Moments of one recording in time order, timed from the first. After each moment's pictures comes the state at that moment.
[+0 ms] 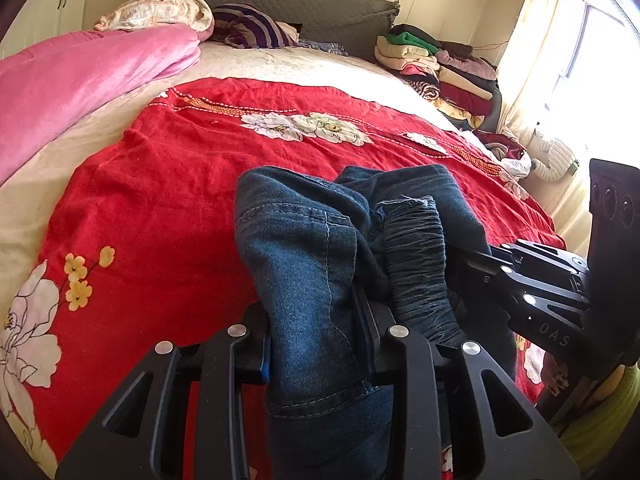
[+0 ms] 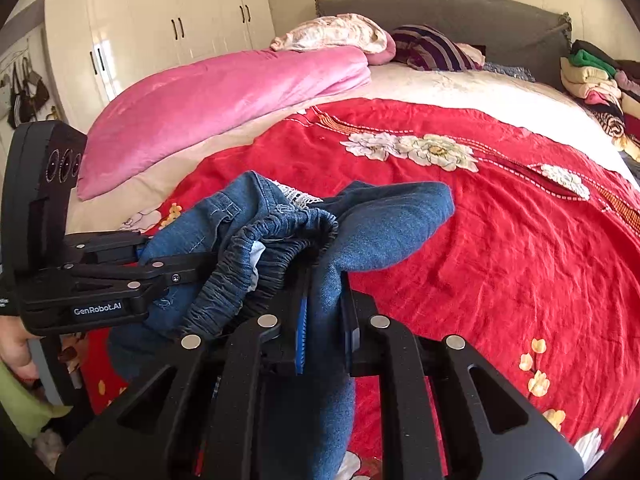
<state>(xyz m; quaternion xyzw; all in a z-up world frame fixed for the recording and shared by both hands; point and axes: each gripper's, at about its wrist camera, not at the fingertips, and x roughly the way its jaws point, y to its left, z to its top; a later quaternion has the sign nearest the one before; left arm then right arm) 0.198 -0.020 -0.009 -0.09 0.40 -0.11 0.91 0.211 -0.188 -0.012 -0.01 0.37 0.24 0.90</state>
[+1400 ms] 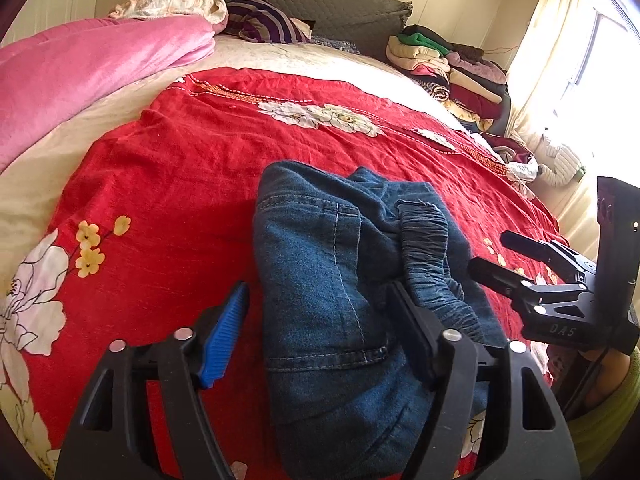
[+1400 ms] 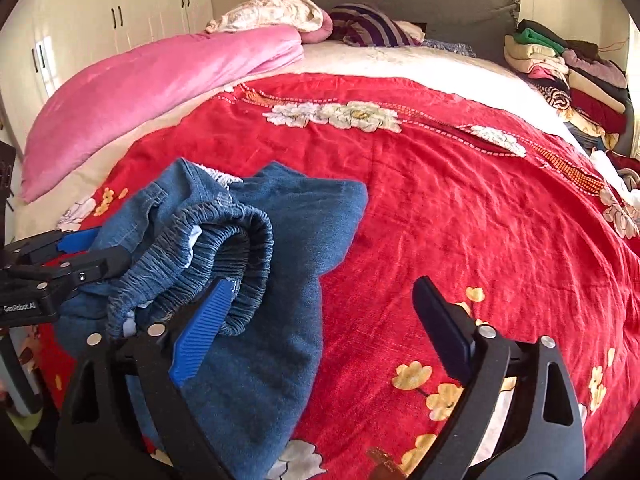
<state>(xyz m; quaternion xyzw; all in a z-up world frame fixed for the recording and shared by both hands) 0.184 -0.012 -0.015 -0.10 0.40 -0.09 0.91 0.204 -0.219 -0.022 -0.03 0.39 0.12 0.91</state>
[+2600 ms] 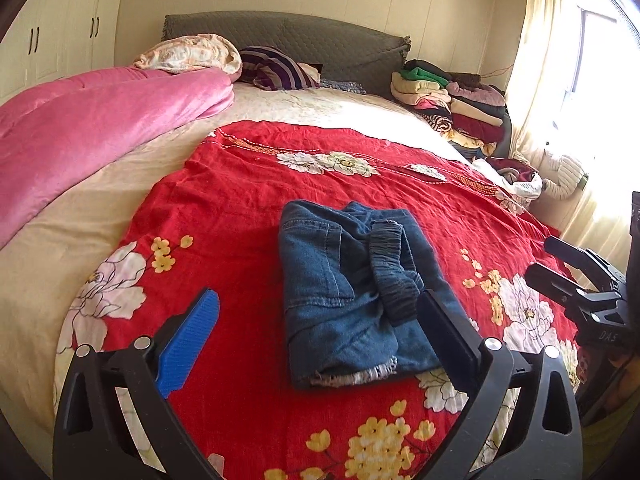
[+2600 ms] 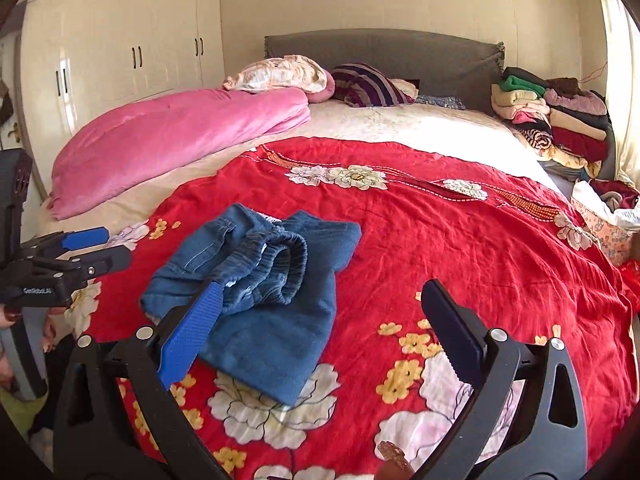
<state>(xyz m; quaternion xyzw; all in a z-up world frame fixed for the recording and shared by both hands) 0.094 -0.010 0.043 -0.08 0.33 -0.05 0.94 0.101 -0.236 0.043 -0.03 0.30 0.13 0.95</state>
